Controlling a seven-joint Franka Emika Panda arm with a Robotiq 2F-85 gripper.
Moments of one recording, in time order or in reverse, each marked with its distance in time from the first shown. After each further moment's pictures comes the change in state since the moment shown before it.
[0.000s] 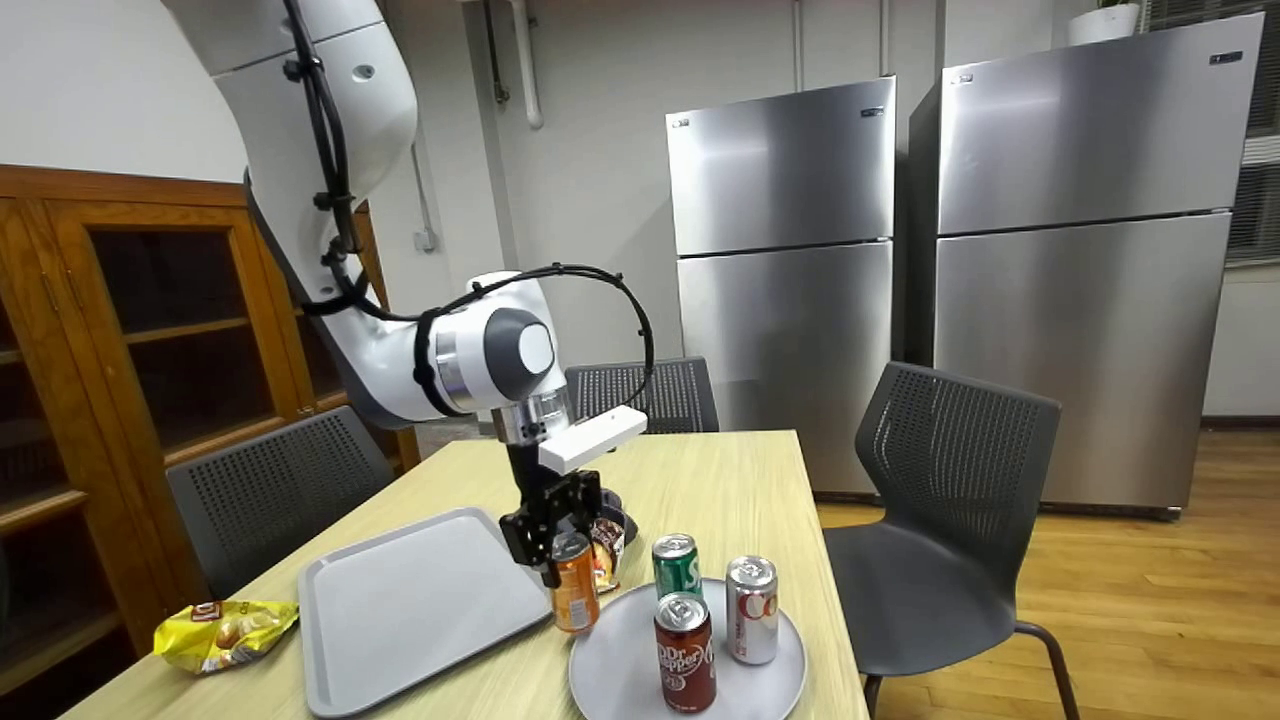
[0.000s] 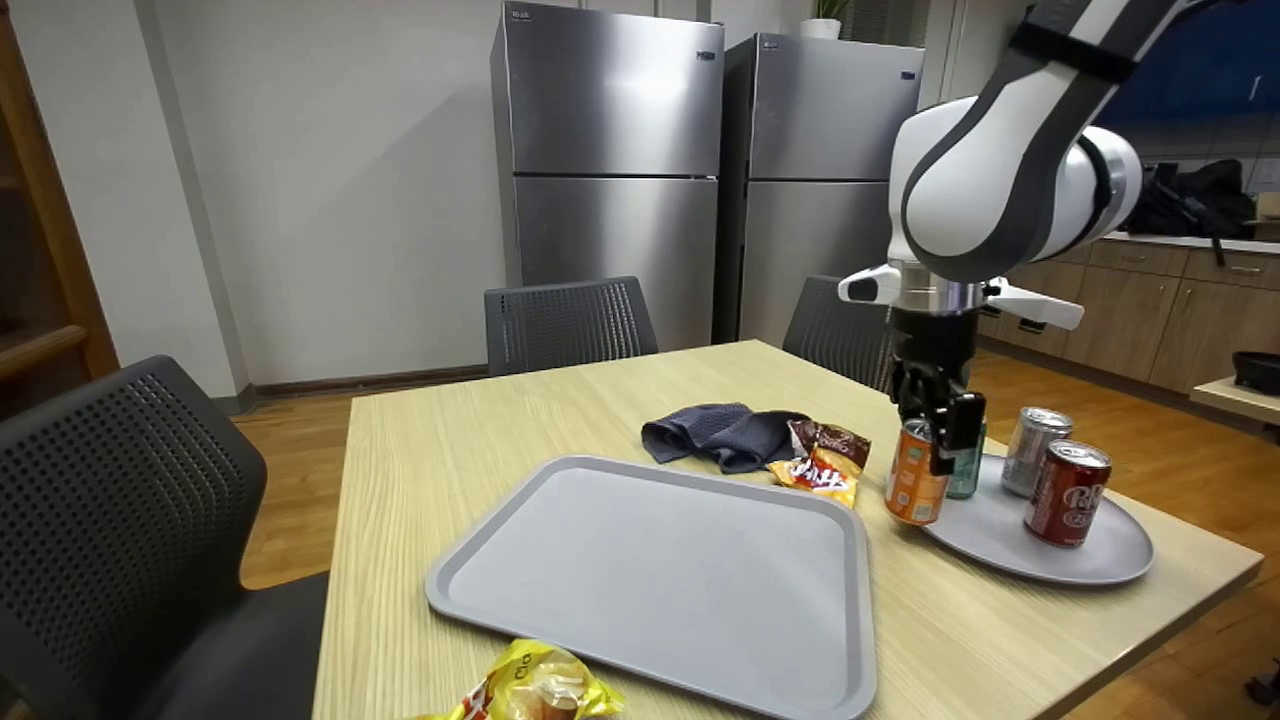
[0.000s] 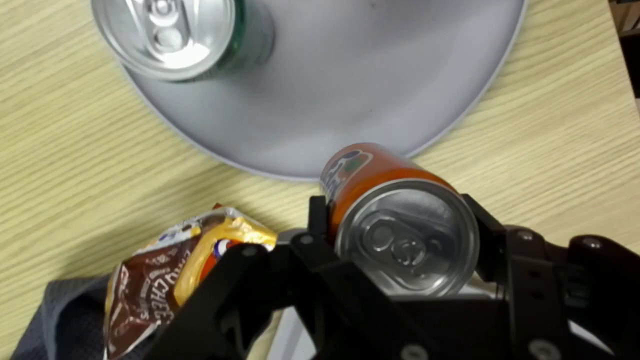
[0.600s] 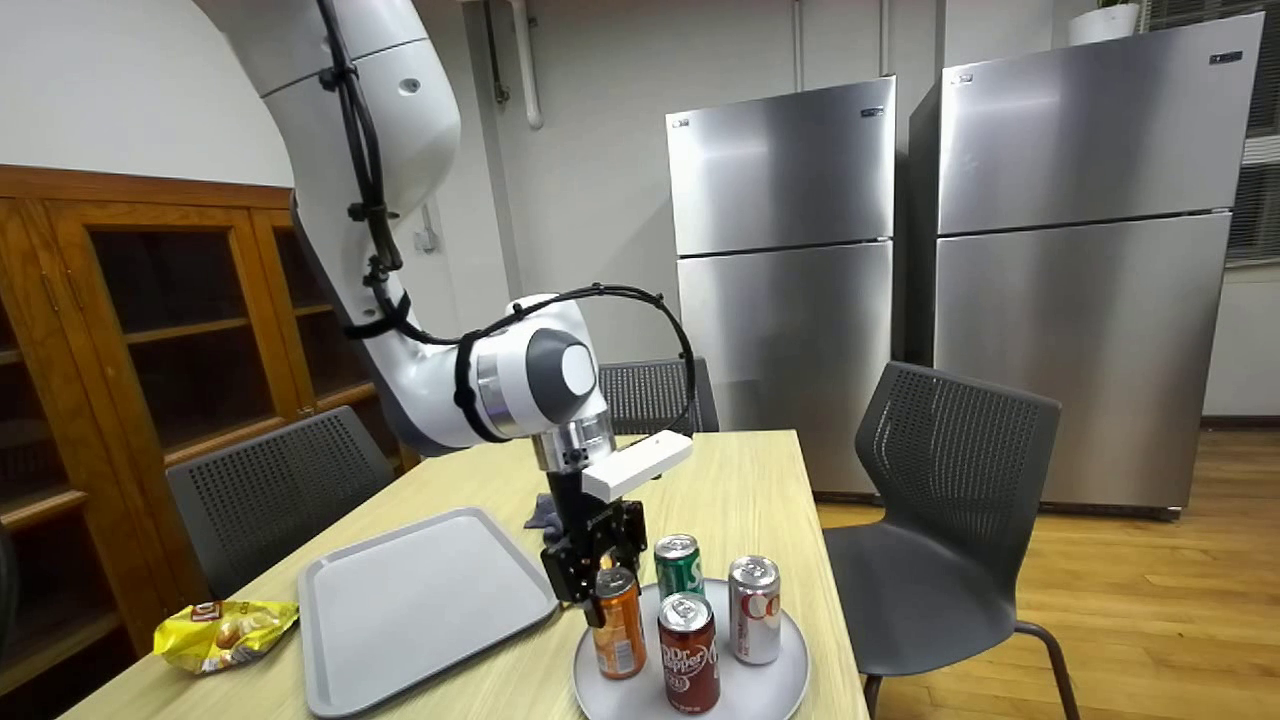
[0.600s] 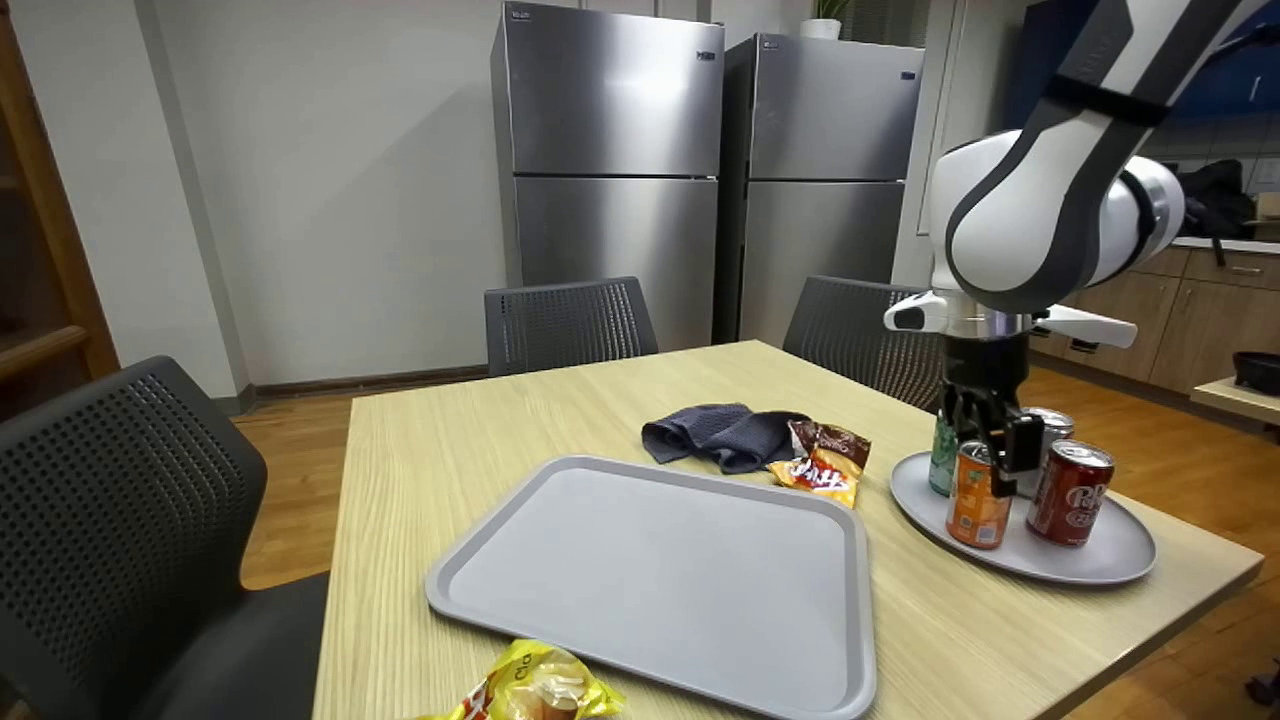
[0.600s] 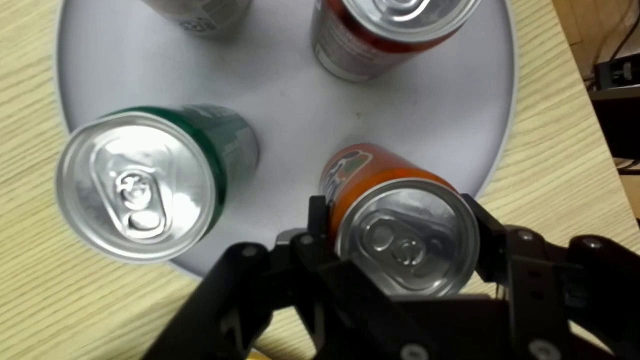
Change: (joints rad) arm -0.013 0.052 -0.103 -0.001 -0.082 -0.001 -0.001
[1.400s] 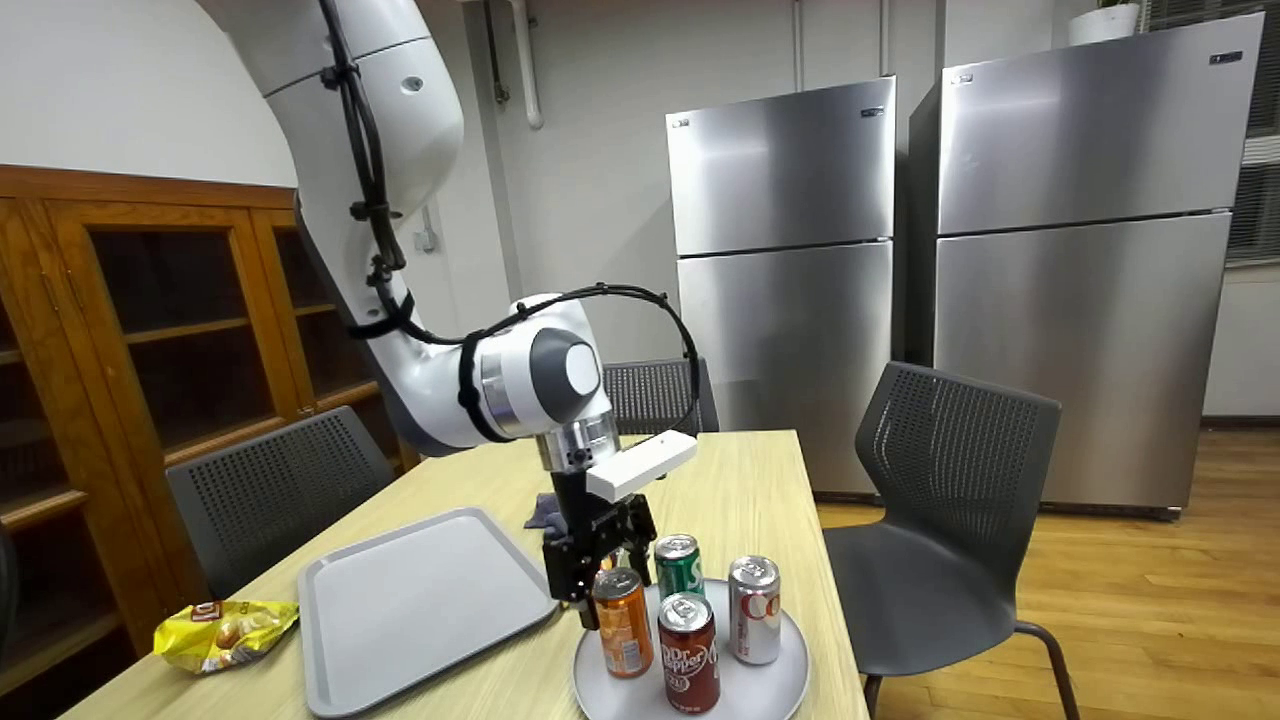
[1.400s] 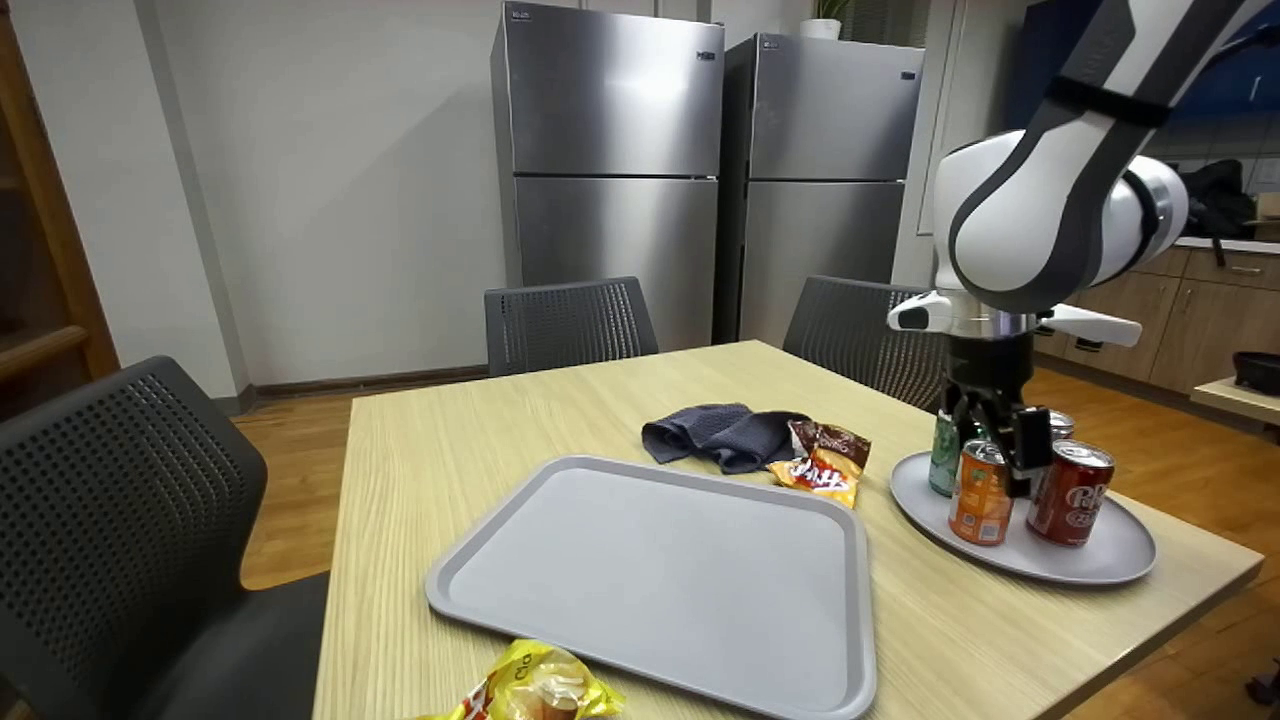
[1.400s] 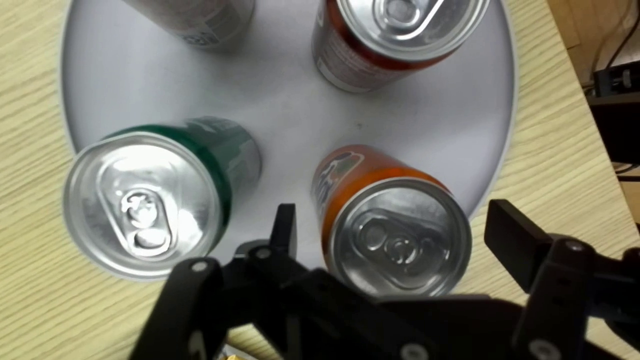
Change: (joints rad) arm 0.000 0.002 -0.011 0.003 -0.005 -0.004 0.000
